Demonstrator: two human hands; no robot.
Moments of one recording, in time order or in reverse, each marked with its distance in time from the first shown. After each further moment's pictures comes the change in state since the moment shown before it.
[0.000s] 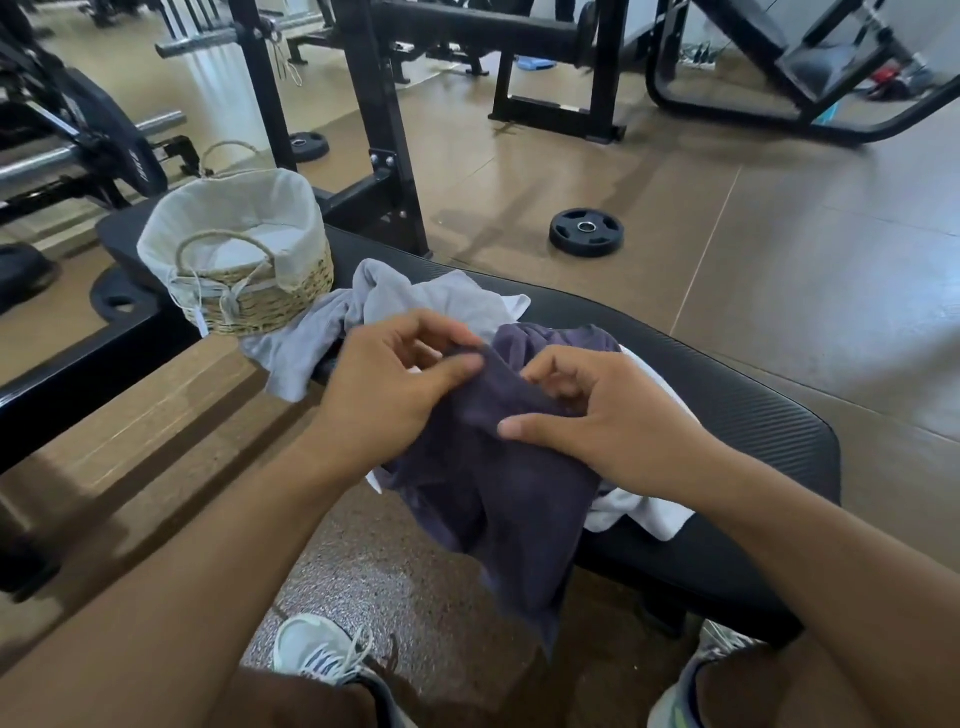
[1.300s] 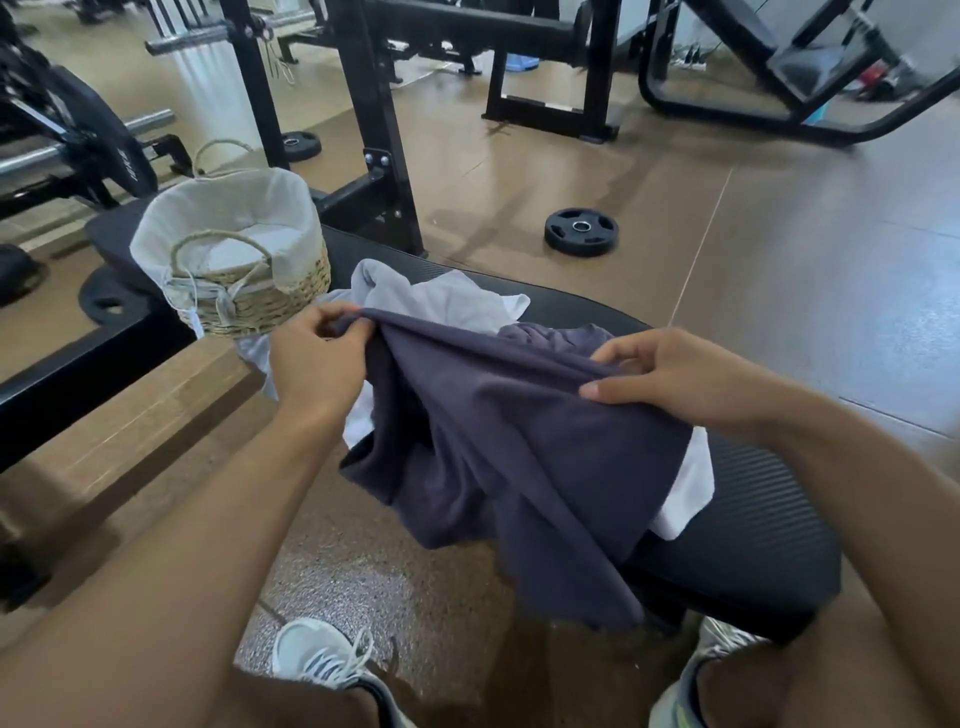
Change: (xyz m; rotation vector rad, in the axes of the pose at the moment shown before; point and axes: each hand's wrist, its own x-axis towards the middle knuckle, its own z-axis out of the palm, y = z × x) left_hand 0.043 -0.053 -0.030 0.016 0.538 -0.218; right_hand 0.016 0.026 -0.056 0.033 -0.110 0.329
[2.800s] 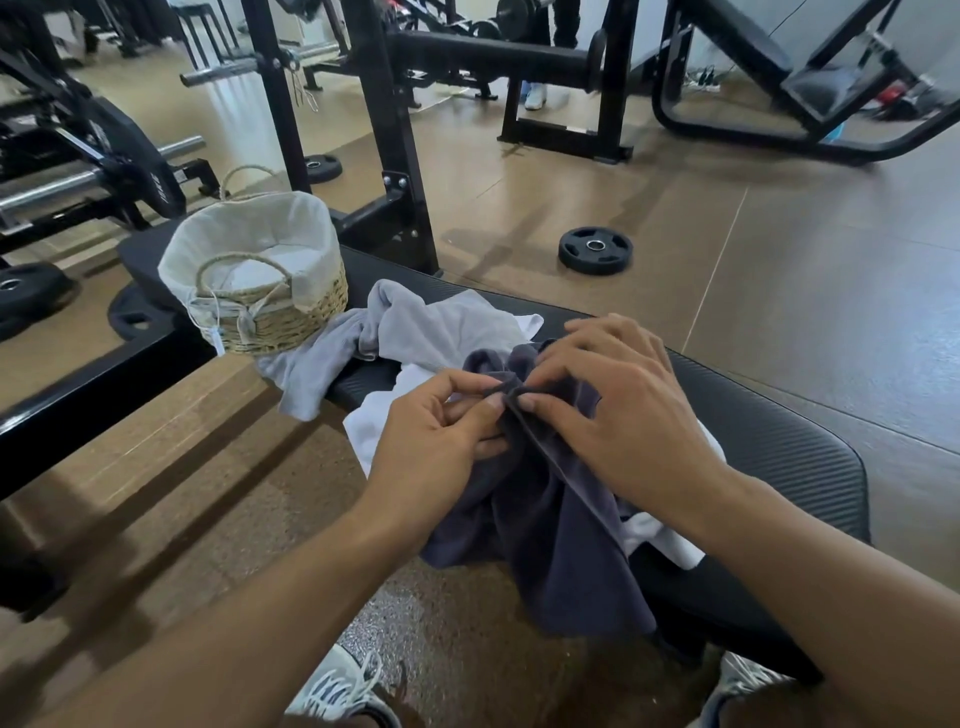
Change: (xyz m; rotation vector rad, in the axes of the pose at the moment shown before) left_hand -0.094 0.033 0.014 -0.408 -0.528 -0.201; right_hand 0.008 -0.012 0.064 -0.507 0.597 -0.609
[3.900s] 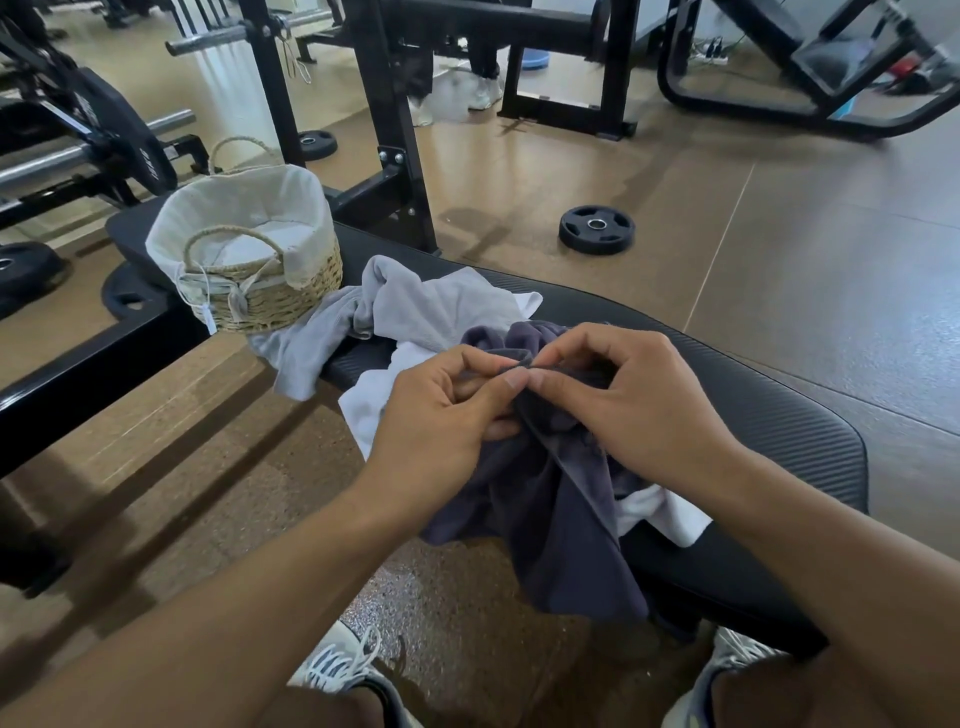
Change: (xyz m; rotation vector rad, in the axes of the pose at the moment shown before) left_hand -0.003 0.001 0.007 0.057 -0.036 0.050; right_hand -0.003 -0.006 -0.011 0.387 -0.117 0.306
